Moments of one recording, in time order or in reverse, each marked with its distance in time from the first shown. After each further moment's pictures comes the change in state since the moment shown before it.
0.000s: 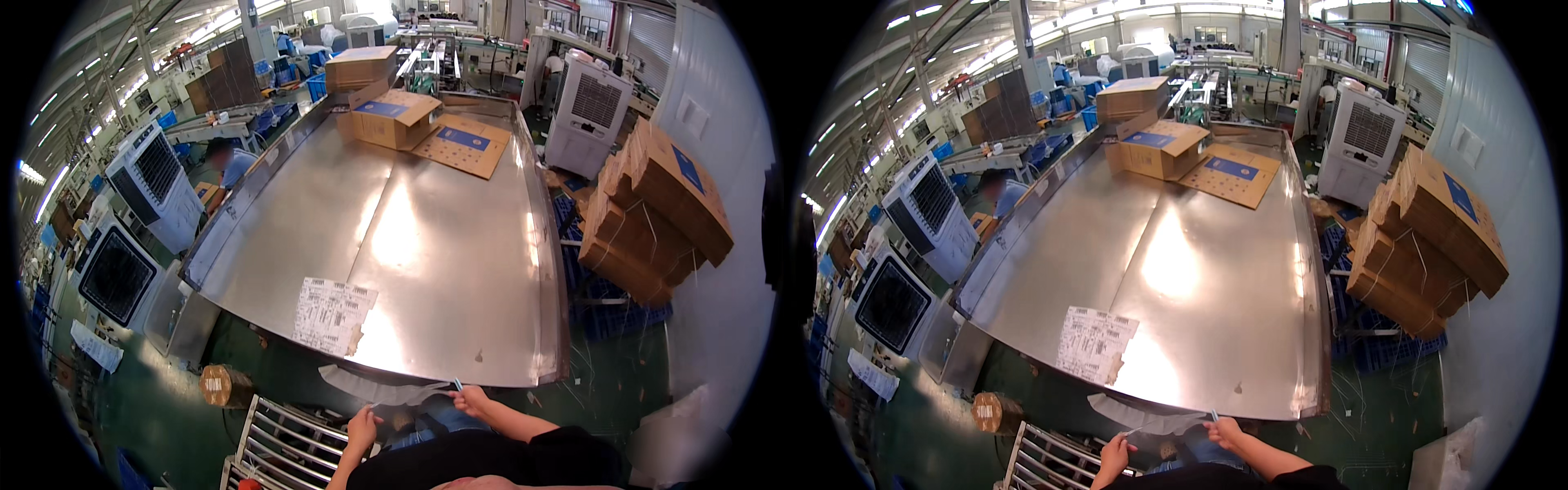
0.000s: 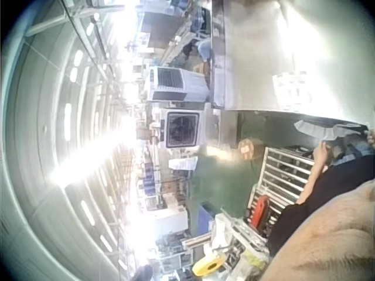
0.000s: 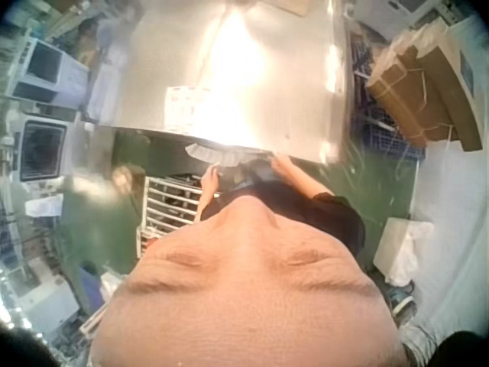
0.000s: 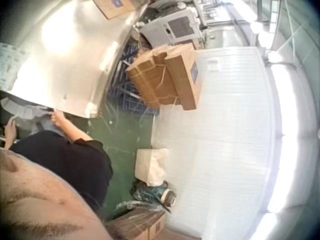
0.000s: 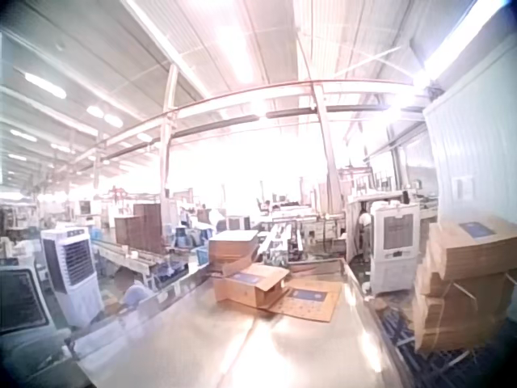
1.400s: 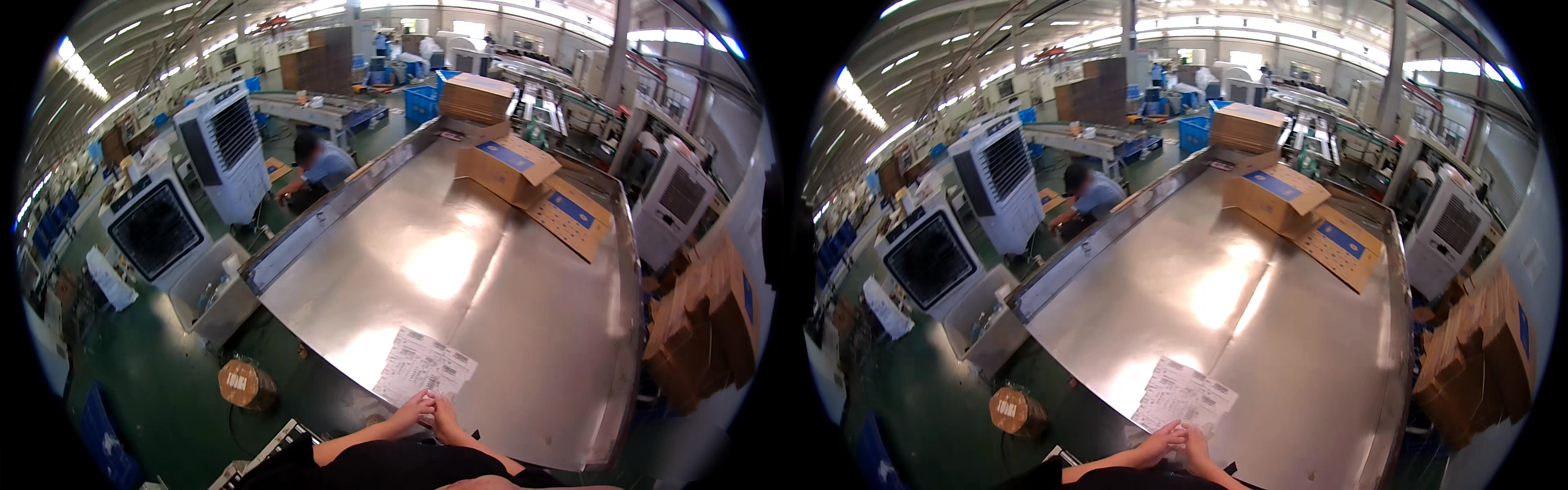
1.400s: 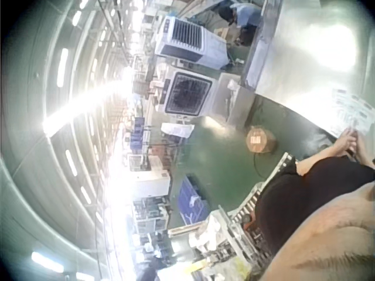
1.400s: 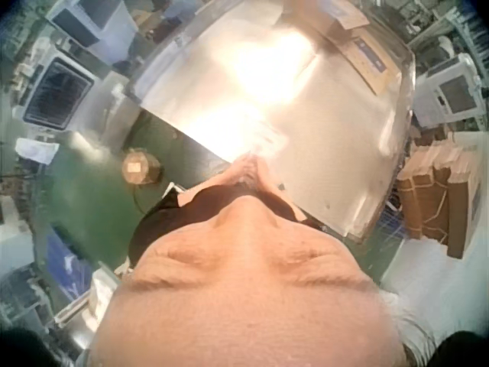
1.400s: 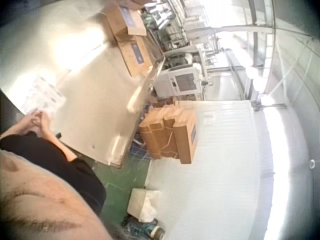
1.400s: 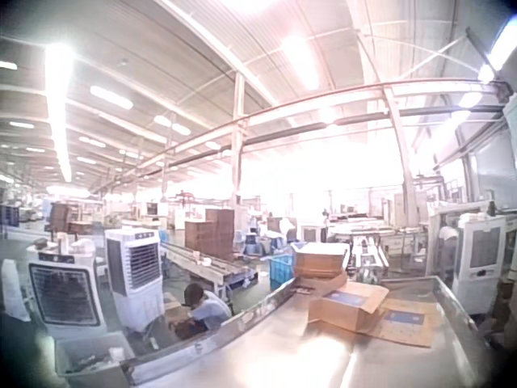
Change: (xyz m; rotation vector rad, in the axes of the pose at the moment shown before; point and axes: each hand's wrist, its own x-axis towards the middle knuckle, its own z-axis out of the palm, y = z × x) left_hand 0.241 0.012 -0.193 -1.140 -0.526 -0.262; right_hand 0.135 0.013 0.384 -0.352 -0.119 -0.487
